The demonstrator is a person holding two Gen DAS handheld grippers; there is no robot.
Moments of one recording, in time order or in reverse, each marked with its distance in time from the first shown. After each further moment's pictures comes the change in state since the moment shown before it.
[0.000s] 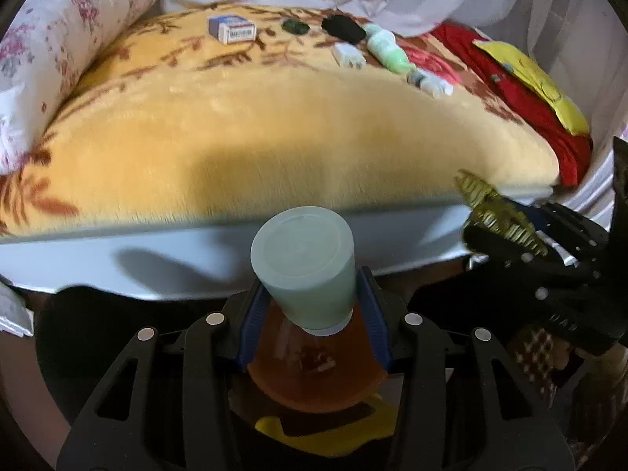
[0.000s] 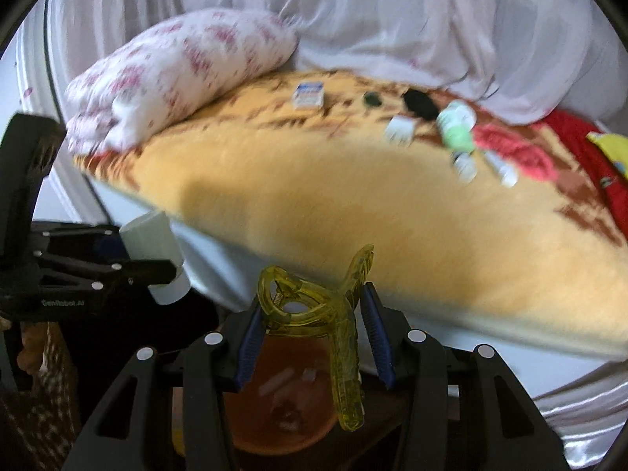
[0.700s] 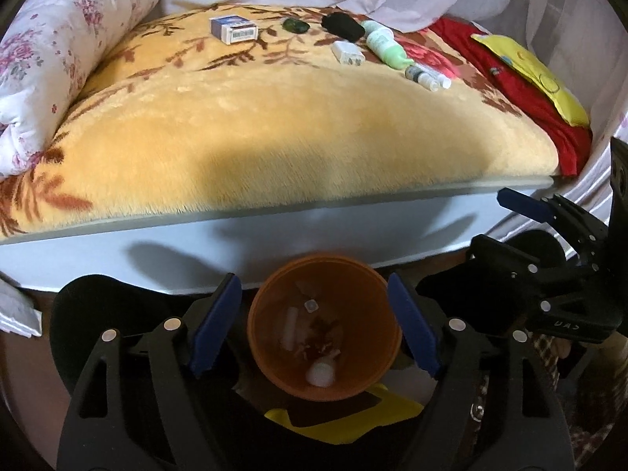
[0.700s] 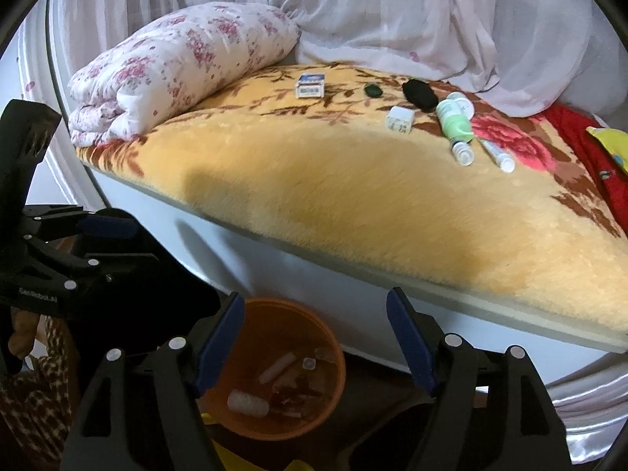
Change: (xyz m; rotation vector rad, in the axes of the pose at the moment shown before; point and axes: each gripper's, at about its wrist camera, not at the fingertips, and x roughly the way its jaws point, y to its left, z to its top) left arm -0.012 -0.001 -0.001 0.009 0.000 0.024; right arm -0.010 -0.007 -0.006 0.001 -0.003 -0.016
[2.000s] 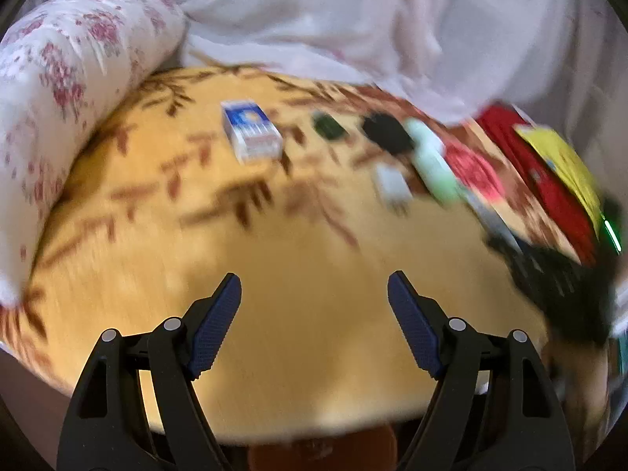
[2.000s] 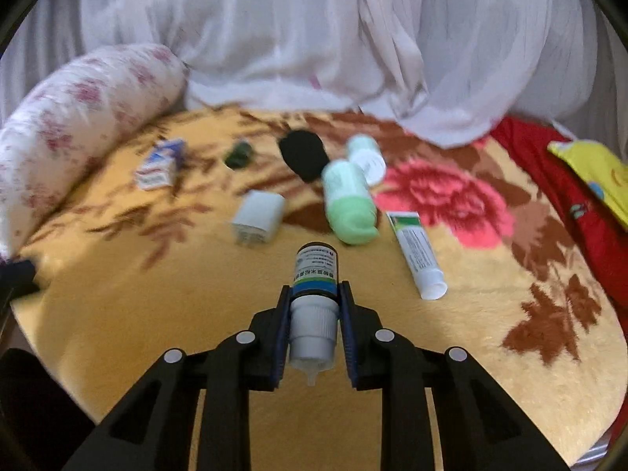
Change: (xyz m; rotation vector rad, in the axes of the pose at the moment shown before) left arm 0.038 0.031 0.170 -0.127 -0.215 0.062; right arm 0.082 -0.116 0.130 0.129 -0.110 -0.217
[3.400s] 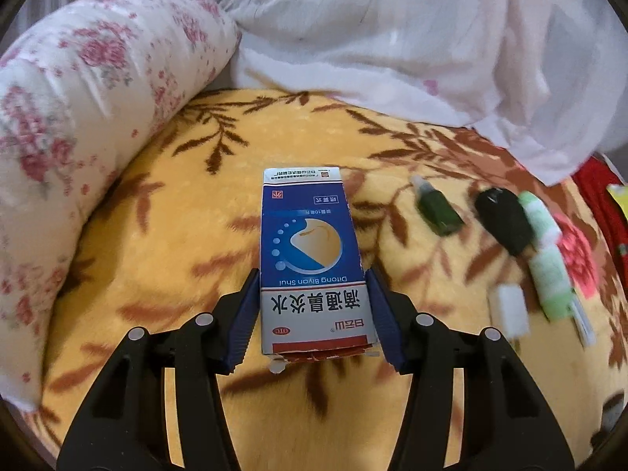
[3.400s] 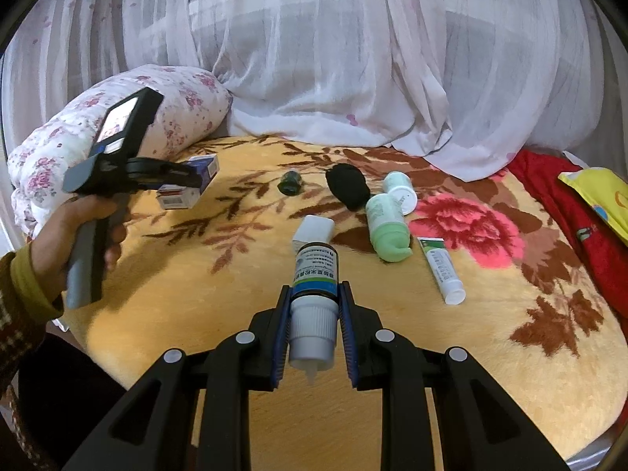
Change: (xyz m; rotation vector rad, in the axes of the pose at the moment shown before) left arm 0.078 0.037 0.079 -0.051 -0.047 0.220; right arm -0.046 0.023 -0.012 -0.042 -0.098 0.092
